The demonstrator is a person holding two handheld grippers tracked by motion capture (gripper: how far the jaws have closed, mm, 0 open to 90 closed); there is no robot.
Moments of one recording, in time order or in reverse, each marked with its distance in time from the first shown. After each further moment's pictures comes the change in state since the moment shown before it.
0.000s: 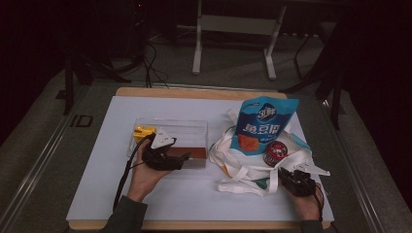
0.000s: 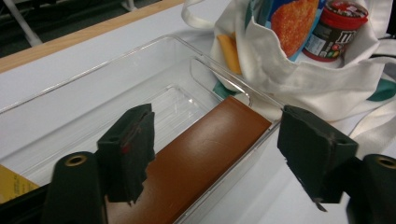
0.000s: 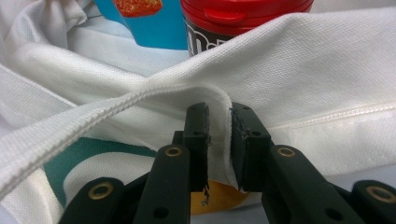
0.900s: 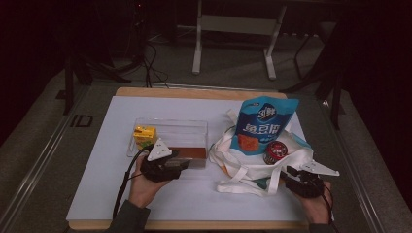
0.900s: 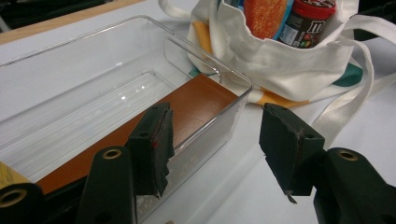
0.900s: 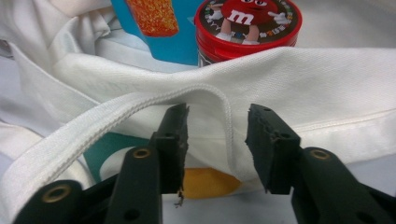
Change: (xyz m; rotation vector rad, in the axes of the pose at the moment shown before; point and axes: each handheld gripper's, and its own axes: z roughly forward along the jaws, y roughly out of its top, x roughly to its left) left arm -0.014 -0.024 -0.009 -0.018 -0.056 -0.018; right arm 0.002 0.015 -0.030 -0.008 0.016 -0.056
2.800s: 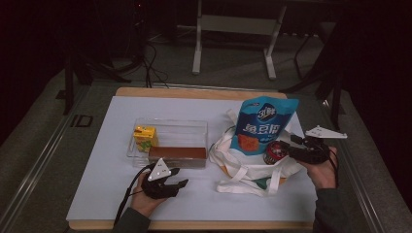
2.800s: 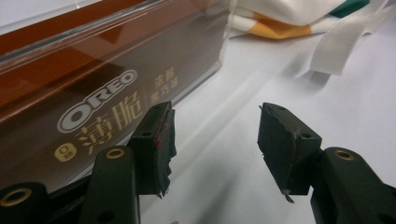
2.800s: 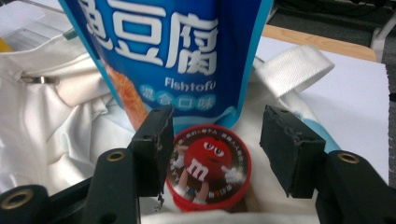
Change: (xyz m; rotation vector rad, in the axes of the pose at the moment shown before) left arm -0.001 -0.069 0.025 0.035 -0.066 0.021; right arm -0.034 0.091 0.009 -0.056 0.074 -0.063
